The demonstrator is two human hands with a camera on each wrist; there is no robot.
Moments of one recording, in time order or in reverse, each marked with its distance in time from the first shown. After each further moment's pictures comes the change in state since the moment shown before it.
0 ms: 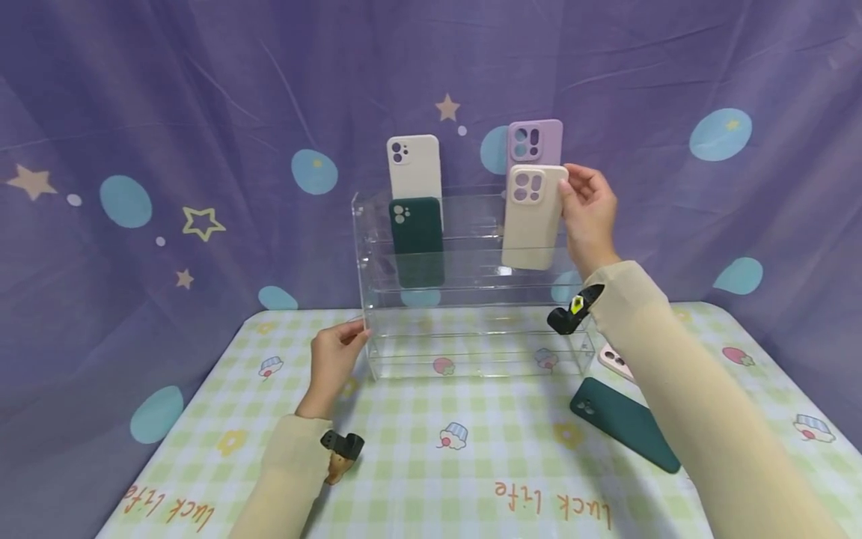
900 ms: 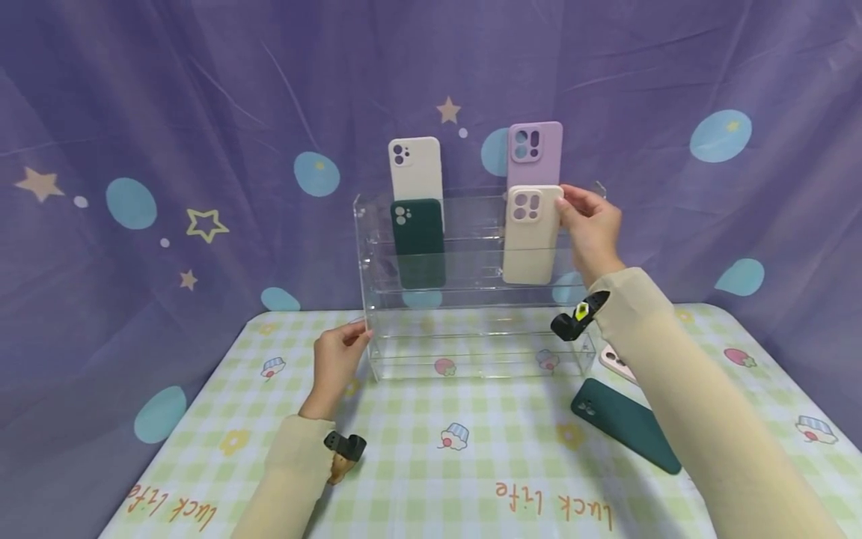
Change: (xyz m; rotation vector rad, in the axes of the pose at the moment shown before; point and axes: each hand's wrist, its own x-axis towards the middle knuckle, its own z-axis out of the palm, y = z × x) left_hand -0.002 0.000 0.002 0.052 0.025 0.034; right_hand -0.009 -0.001 -0.008 -0.167 0.071 0.145
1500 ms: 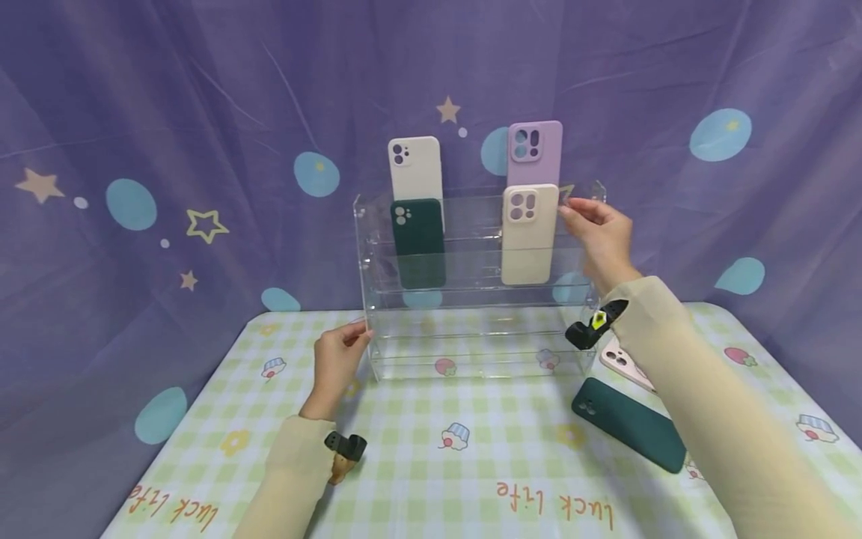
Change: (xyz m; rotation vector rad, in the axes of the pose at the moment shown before) left_hand 0.000 -0.001 0.001 -0.008 -0.004 -0.021; right_hand -0.007 -0.001 -0.022 0.025 -0.052 0.068
